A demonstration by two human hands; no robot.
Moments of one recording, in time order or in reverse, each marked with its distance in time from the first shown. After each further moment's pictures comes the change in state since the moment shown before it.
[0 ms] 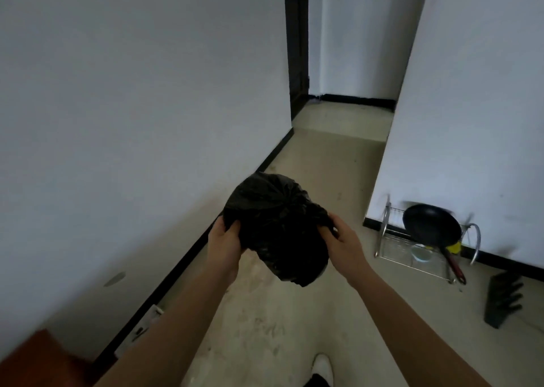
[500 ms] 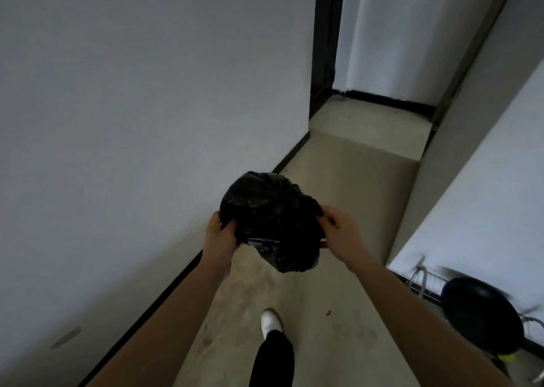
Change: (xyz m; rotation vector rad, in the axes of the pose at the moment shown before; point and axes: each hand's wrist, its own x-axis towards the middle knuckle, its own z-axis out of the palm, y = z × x) left_hand 0.386 0.028 0.111 0.028 0.156 -0.061; right_hand 0.433 0.003 0.027 -0.029 -0.171 0.100
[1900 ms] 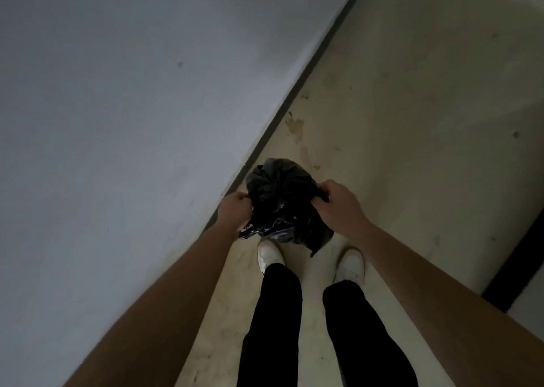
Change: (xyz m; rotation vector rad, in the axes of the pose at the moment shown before) left_hand 0.905 -0.322 0.239 0.700 -0.085 -0.783; right_hand 0.884 0.388 0.122 -0.515 -0.374 0.525
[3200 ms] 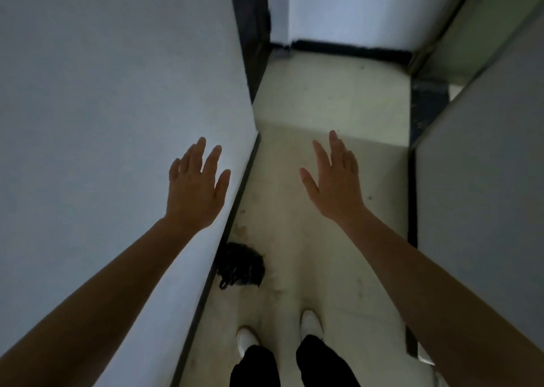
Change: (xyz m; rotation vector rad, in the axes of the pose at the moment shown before) left_hand -0.362 0.285 -0.066 0.880 0.542 1.409; right_hand -0.259 -0.112 -0.326 -0.453 0.907 -0.249
